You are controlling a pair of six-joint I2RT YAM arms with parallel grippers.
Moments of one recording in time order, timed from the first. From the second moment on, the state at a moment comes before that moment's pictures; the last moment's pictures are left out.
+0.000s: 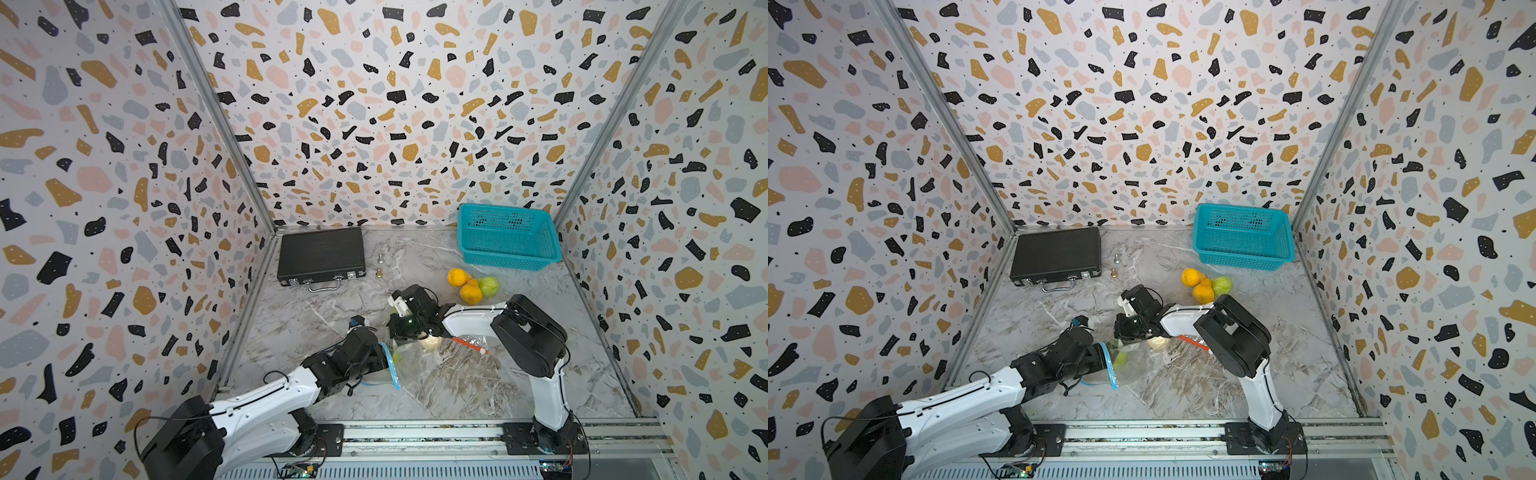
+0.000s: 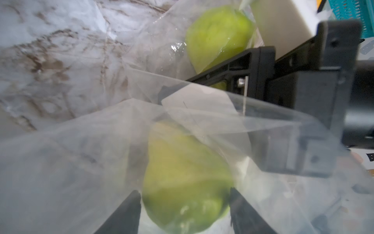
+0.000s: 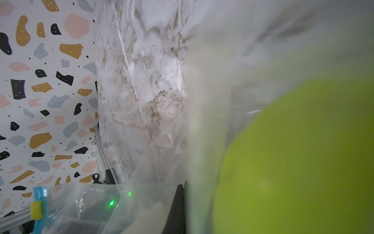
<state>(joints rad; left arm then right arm) -0.80 1.04 0.41 -0.20 -0.04 -0.95 0.86 2.03 1.16 0.08 -0.53 0.83</state>
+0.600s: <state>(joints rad) -0.80 1.10 0.39 -0.08 0.00 -0.92 0.84 2.04 1.09 0.26 -0.63 0.85</state>
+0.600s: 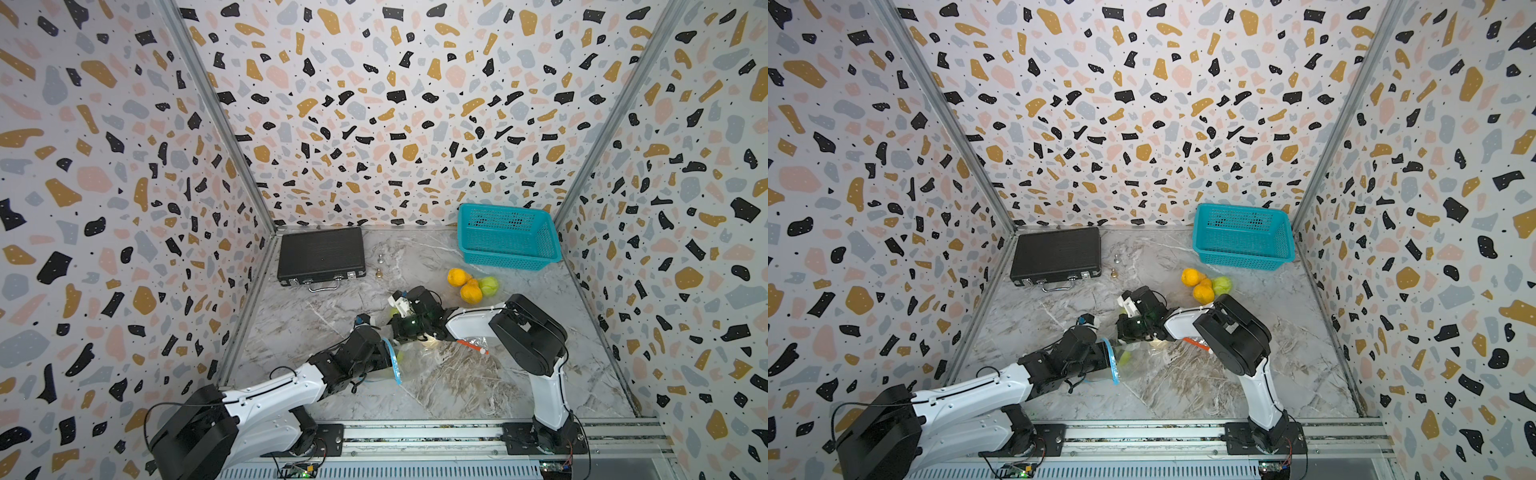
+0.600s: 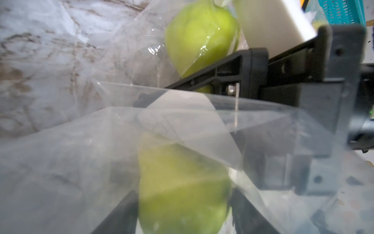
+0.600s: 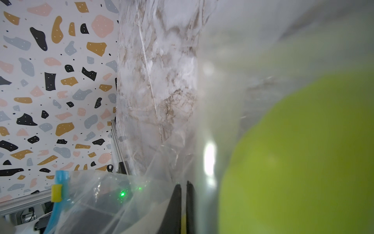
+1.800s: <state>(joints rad) -0.81 0.82 0.37 -0.25 0.03 -0.91 0.75 1.88 0.98 0.04 -0.66 0.79</state>
